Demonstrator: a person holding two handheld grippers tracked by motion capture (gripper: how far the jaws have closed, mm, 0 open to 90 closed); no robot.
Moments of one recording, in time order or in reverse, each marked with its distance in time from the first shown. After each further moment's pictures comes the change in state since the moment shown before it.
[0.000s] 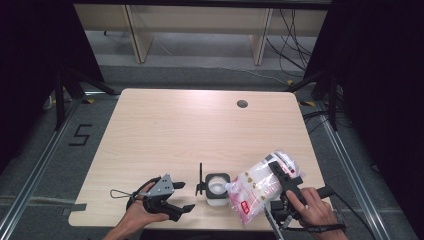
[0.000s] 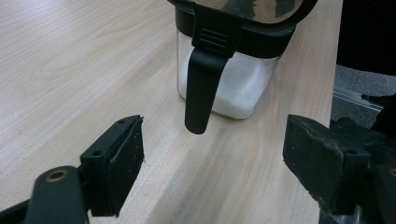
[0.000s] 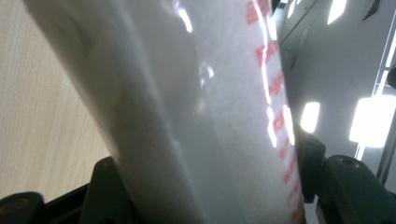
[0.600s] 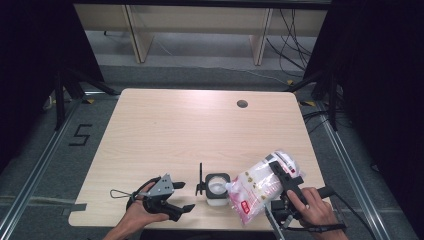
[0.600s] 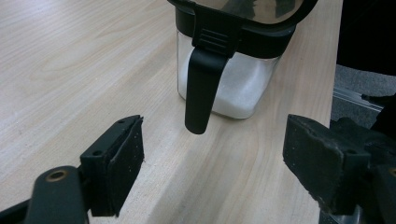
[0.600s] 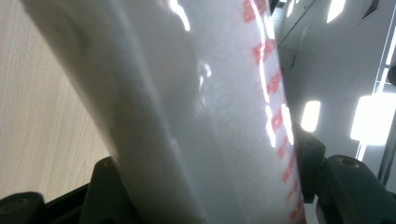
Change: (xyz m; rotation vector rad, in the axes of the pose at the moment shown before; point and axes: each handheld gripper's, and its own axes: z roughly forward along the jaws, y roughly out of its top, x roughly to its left) left arm 0.000 0.000 0.000 0.001 0.000 0.000; right arm 0.000 -0.001 0.001 -0.026 -0.044 0.020
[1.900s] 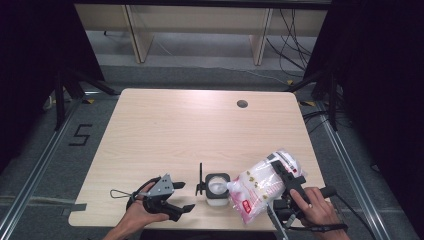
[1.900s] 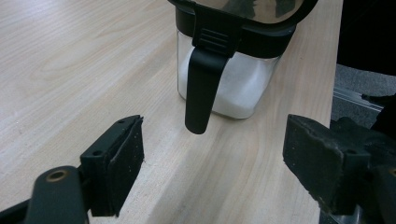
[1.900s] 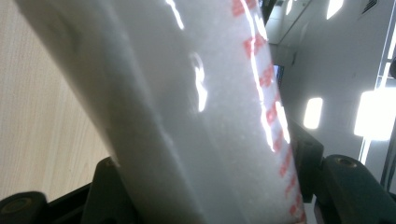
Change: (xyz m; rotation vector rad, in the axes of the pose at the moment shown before) left arm 0.000 0.000 0.000 0.000 0.001 -0.001; right arm -0.001 -0.005 -0.001 -0.007 -0.001 0.038
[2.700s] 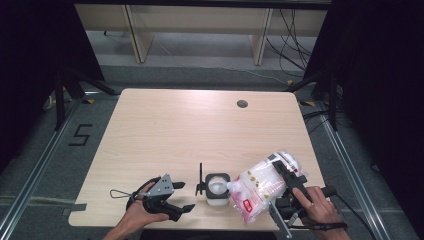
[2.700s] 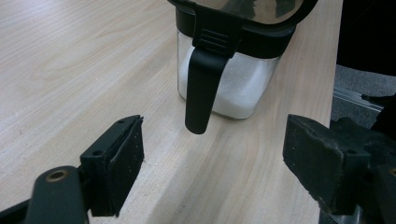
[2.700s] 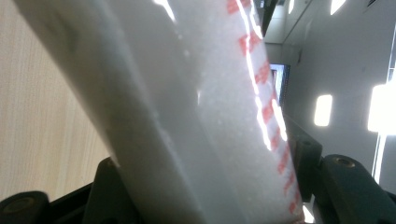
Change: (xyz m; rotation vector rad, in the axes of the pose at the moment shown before) left arm 0.000 0.000 0.000 0.001 0.000 0.002; right arm 0.003 -0.006 0.000 0.005 0.036 0.080
